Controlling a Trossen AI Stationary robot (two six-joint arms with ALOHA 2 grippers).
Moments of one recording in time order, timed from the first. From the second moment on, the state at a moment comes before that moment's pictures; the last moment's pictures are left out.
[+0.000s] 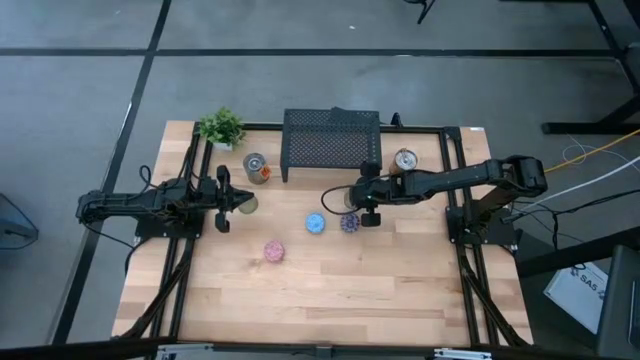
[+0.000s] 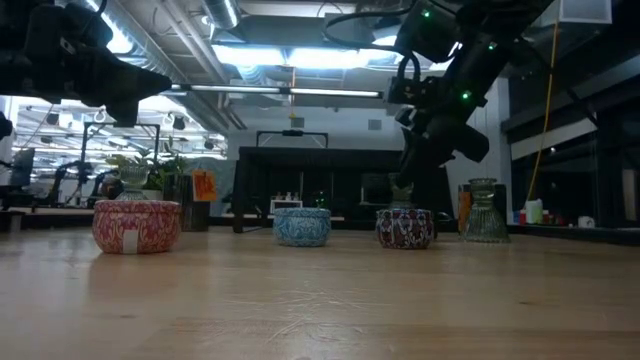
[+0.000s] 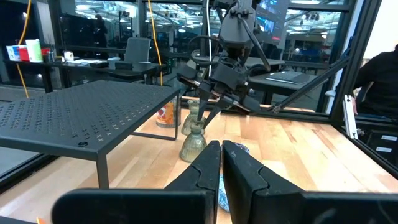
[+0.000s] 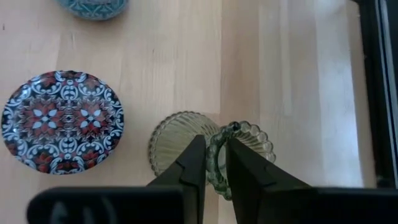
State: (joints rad) left arm 0.03 0.00 0.01 0.03 -0.14 -0.08; right arm -0.02 1.57 0.88 -0.35 0.27 -0.23
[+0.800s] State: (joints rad) left arm 0.03 0.00 0.01 0.03 -0.14 -0.08; right arm -0.02 1.39 0.87 -0.48 0.16 0.02
